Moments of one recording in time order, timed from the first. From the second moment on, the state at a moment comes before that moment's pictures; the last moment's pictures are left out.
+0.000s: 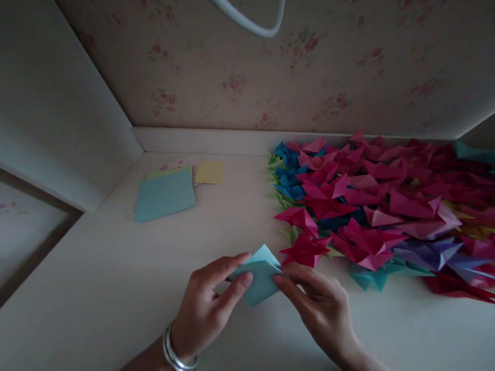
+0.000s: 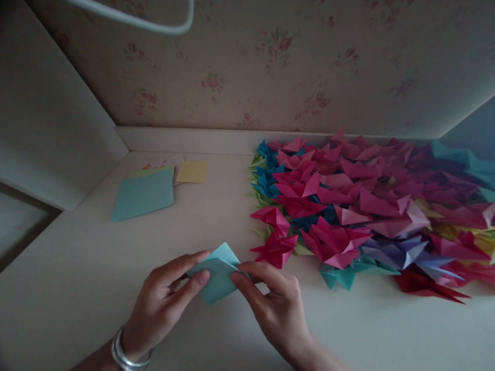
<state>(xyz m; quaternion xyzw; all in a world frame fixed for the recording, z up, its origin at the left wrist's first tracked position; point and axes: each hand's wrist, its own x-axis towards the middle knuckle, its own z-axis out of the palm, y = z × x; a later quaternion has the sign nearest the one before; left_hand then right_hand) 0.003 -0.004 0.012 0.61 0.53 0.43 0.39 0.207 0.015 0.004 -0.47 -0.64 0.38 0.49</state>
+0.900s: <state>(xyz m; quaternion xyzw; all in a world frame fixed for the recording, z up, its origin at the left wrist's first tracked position) 0.001 0.005 0.020 0.66 0.51 0.42 0.35 0.200 0.013 0.007 -0.40 -0.67 0.53 0.33</state>
